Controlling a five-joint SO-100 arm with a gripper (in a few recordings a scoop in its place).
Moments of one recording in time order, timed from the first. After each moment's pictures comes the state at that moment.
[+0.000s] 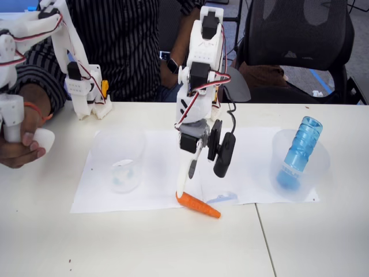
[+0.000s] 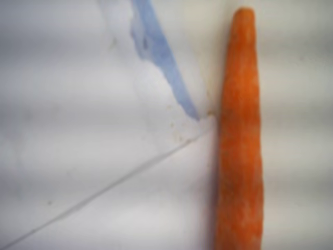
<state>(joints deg) 12.3 74.8 81.2 68.1 14.2</state>
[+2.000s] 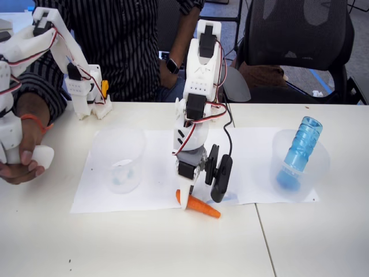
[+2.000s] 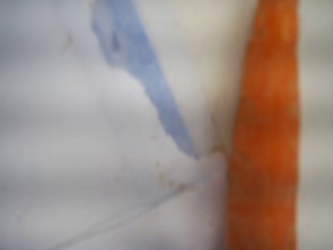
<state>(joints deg) 12.3 62.0 72.7 67.9 14.0</state>
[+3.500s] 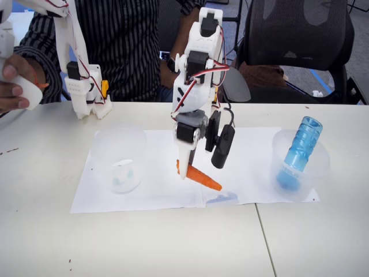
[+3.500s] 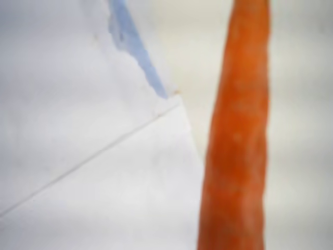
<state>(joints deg) 14.4 82.2 72.8 76.7 14.2</state>
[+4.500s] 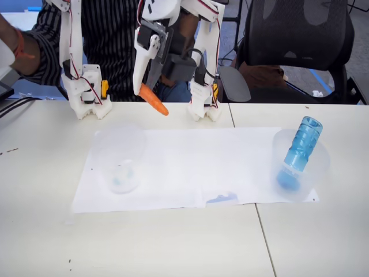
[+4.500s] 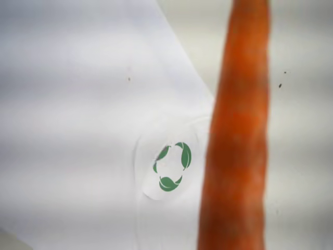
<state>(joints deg) 41.5 103.9 72.6 84.0 5.2</state>
